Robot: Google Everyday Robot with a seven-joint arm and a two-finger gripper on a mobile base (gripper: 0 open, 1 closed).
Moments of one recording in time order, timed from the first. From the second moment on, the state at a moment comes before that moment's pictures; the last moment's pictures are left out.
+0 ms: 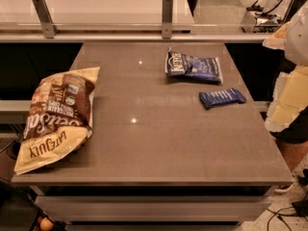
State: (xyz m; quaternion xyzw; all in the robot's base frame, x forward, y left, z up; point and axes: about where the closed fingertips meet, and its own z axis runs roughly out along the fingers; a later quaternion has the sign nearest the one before) arm 0.438 -0.213 0.990 -0.60 0.78 -0.05 0.18
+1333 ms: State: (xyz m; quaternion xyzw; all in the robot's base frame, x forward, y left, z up) arm 0.504 -0.267 0.967 -0.56 0.78 0.03 0.28
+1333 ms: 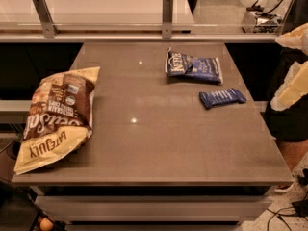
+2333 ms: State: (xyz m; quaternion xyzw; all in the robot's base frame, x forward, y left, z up) arm 0.553 -0.281 0.900 -0.52 0.76 0.15 0.36
